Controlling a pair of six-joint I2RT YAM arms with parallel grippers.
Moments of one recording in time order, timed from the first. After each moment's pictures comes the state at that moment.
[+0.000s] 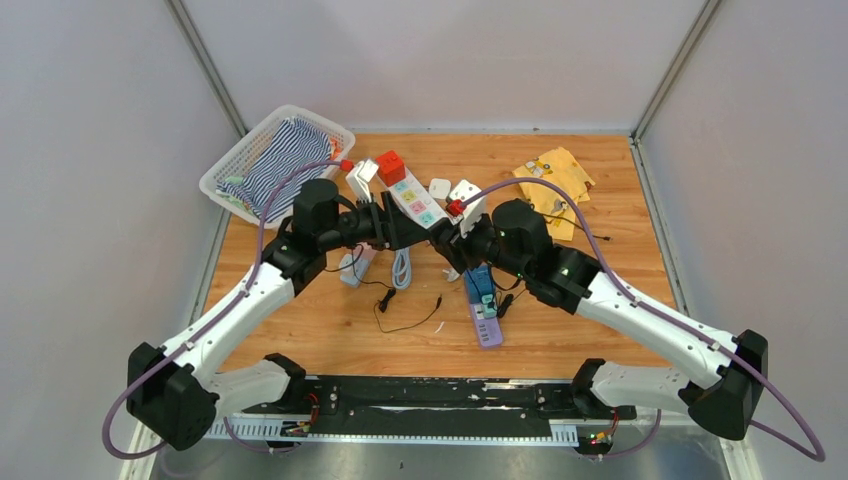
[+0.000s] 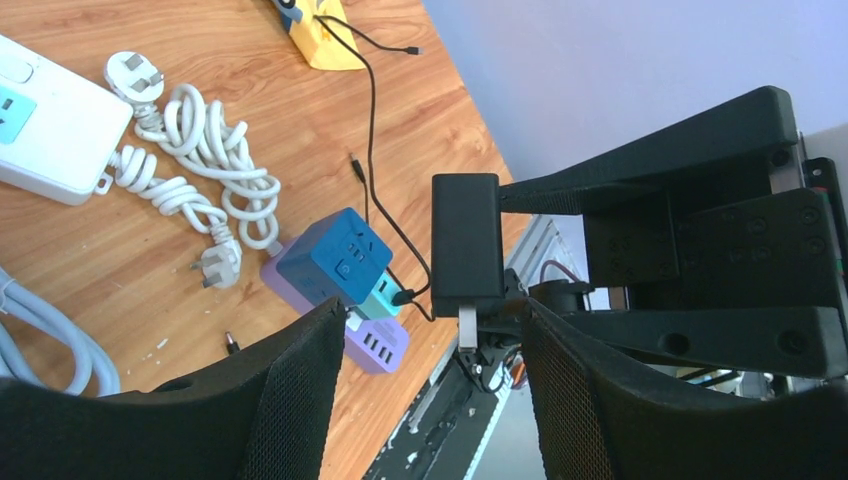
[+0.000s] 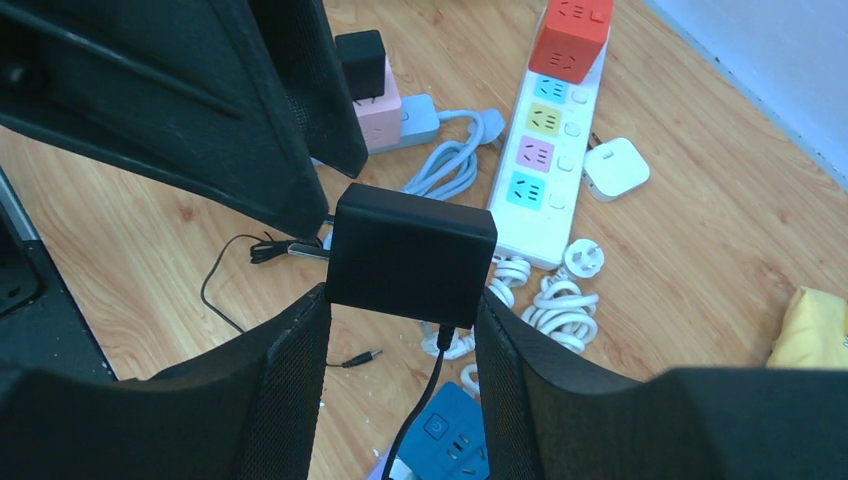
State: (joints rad) left arm -0.51 1.10 0.88 -0.03 0.57 -0.71; right arm 0.91 1.11 1.03 -0.25 0.03 -0.11
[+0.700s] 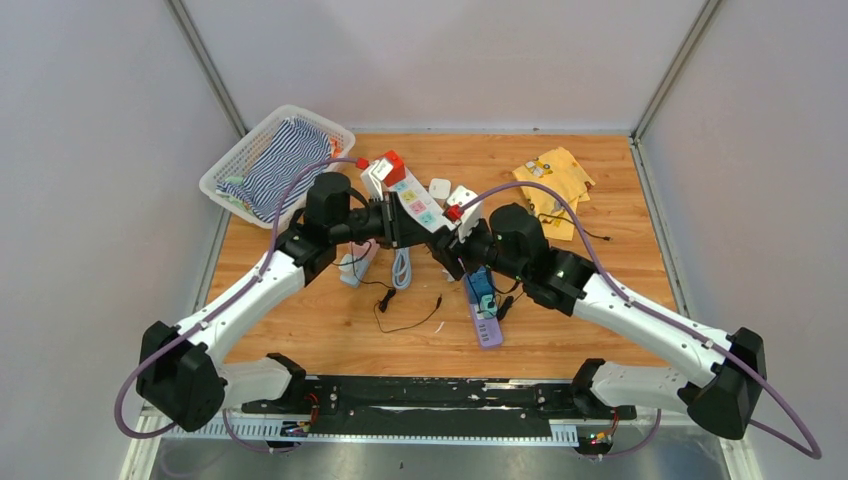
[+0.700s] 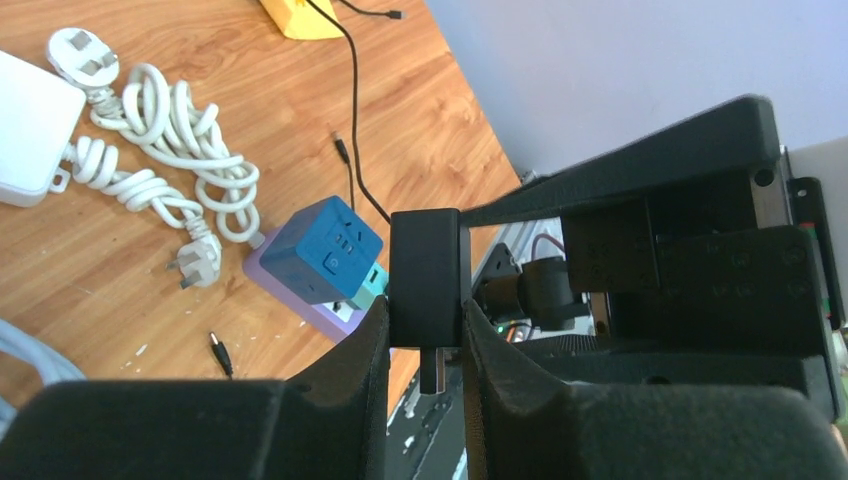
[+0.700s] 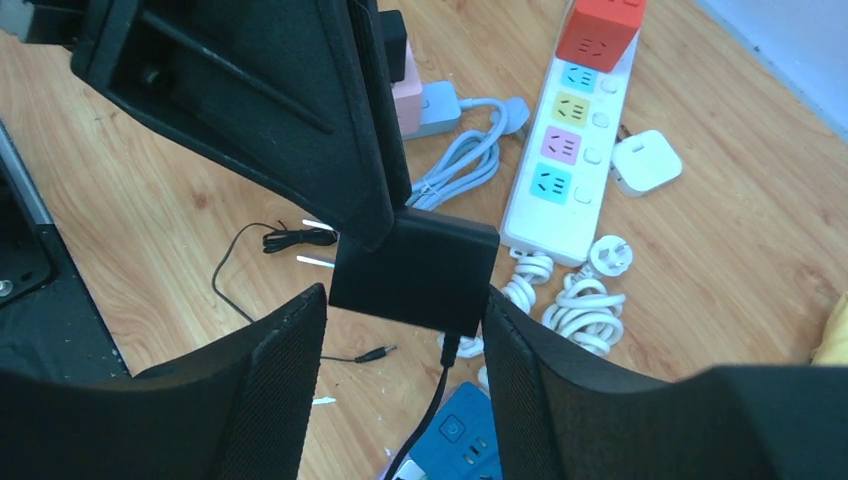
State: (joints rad) left arm -0.52 1.19 0.92 -0.02 0.65 -0.69; right arm 0.91 1.12 0.98 -0.21 -0.01 -0.10
